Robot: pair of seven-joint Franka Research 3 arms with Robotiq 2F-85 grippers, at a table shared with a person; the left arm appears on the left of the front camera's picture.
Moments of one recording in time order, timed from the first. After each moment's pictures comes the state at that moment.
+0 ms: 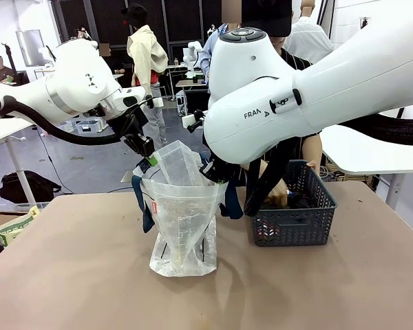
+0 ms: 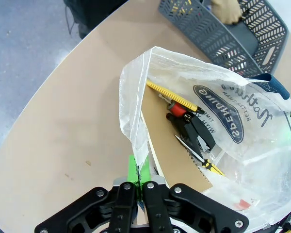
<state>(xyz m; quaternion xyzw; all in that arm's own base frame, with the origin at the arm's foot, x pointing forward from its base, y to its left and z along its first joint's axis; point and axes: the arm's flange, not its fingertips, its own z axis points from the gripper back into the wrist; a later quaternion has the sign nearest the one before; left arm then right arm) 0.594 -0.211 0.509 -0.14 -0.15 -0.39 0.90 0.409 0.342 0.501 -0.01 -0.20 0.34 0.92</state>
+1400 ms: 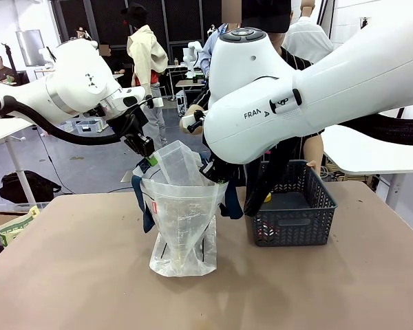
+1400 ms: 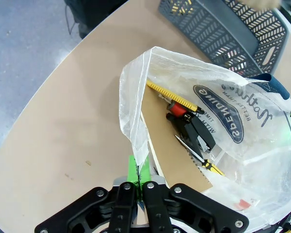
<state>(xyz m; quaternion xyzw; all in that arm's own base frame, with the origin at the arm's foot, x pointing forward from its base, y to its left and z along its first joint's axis) 0.594 -0.211 0.509 -0.14 -0.15 -0.39 0.90 0.409 0.342 0.501 -0.01 -0.20 0.34 0.92</state>
